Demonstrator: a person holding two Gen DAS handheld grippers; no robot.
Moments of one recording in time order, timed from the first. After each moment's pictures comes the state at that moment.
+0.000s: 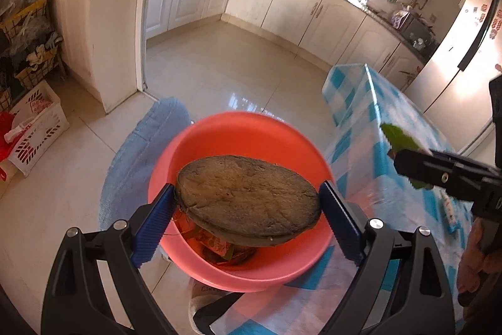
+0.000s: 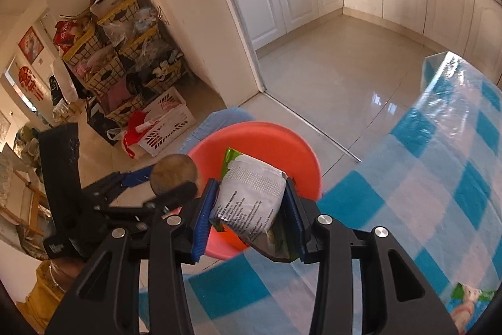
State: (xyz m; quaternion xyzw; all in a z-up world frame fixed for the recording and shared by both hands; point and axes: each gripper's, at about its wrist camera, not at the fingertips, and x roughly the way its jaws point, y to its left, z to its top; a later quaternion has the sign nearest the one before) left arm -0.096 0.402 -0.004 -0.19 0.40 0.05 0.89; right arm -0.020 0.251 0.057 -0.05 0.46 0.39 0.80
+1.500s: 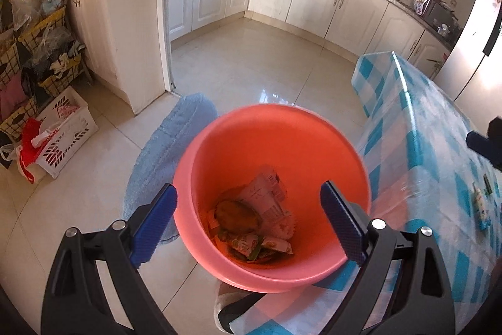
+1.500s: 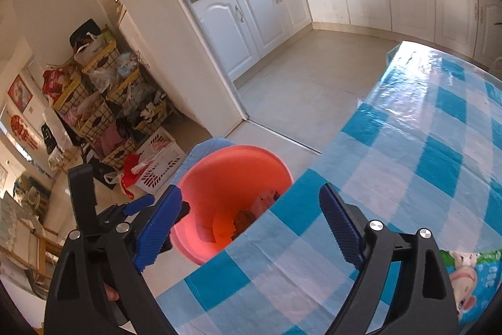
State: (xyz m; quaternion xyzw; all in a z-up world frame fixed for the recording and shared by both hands) left arm -0.098 0.393 -0.003 -0.14 0.42 0.12 0.89; right arm -0.029 0.194 0.076 0.04 0.42 0.34 0.84
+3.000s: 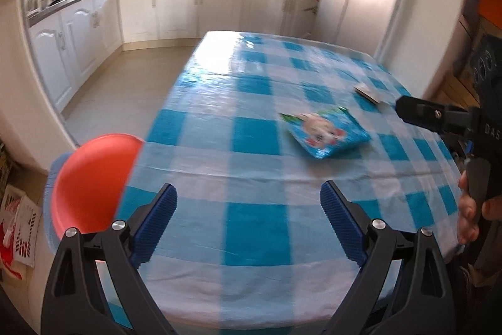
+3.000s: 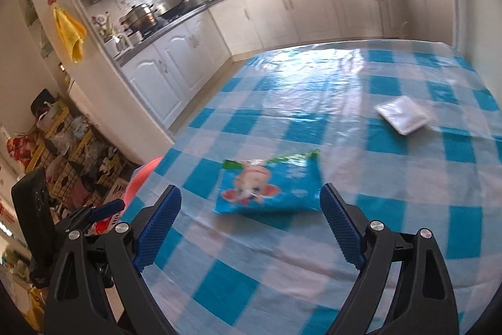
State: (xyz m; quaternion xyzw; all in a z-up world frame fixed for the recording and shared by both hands) left arm -0.140 0.172 0.059 0.00 0.40 -0.13 0.91; right arm -0.123 -0.043 0.090 0.13 0.38 0.18 0.90
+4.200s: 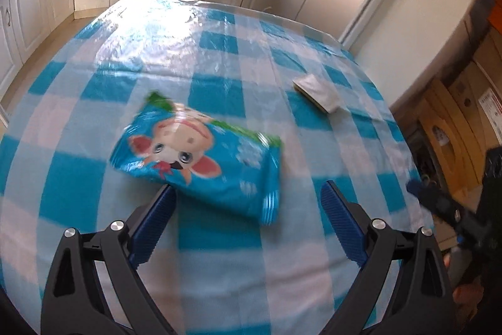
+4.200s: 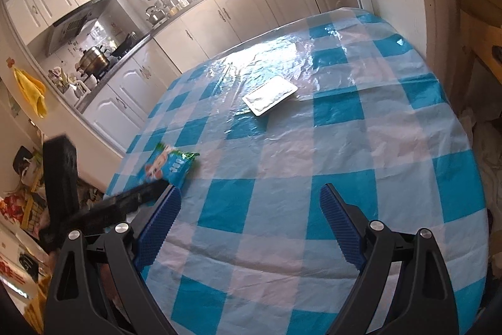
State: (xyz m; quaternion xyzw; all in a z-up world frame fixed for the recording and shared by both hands) left arm -0.040 0.036 0.025 -0.06 0.46 -0.21 0.86; right arm -0.150 -0.179 0.057 0.21 0.39 0.08 0.89
